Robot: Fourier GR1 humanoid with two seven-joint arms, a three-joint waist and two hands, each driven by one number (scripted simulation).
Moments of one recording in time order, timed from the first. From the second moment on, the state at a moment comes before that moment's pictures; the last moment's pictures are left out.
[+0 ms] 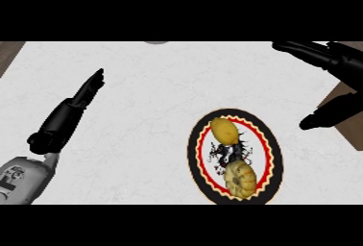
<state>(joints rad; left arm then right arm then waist) -0.29 0.57 -0.34 -1.47 0.22 0.11 -0.14 -0.65 -0.74 0.24 -1.39 0.17 0.39 -0.50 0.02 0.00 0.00</state>
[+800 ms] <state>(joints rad) -0.25 0.54 -0.31 -1.50 0.17 0.08 -0.12 -0.69 -0.69 0.52 -1.76 0.49 0.63 -0.05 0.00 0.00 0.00</state>
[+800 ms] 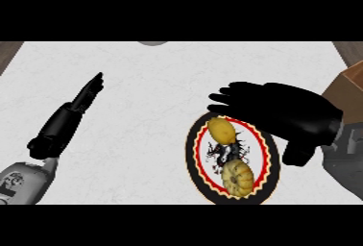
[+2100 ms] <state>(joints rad) -0.22 0.42 -0.16 -1.53 0.04 -0.05 -0.10 -0.53 -0.41 0.58 -1.67 0.96 0.63 0.03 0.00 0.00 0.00</state>
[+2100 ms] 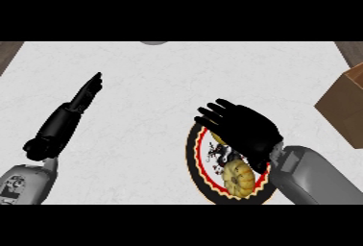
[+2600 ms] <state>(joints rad) -0.20 0.37 -0.10 -1.55 0.00 -0.11 -0.07 -0.52 -0.33 0.53 -1.57 1.08 0.62 -0.06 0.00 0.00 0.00</state>
